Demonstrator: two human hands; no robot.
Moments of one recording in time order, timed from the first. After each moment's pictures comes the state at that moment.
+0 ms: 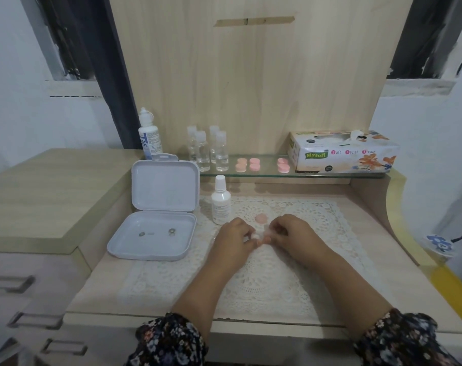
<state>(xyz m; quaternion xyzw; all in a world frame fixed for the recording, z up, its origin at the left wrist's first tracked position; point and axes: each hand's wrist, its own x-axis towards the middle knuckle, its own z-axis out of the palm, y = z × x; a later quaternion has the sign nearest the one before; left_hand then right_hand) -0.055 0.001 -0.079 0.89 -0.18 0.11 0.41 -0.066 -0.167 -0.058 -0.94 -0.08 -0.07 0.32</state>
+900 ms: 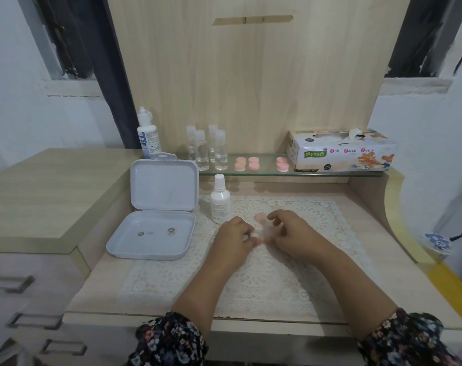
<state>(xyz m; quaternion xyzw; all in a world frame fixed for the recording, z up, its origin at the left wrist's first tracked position) -0.055 0.001 -0.080 0.89 -0.17 0.11 0.40 -0.068 -0.167 -0.053 -0.94 -0.07 -0.03 0.32</state>
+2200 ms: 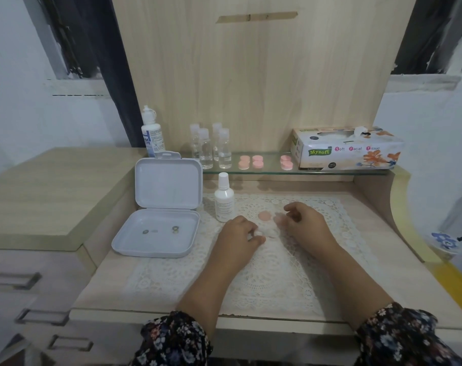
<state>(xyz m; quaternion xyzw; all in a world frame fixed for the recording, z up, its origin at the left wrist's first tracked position) -0.058 0.002 -0.079 0.90 -0.17 0.12 0.39 -0.057 -0.177 -0.063 -0.89 0.05 -0.13 0.44</state>
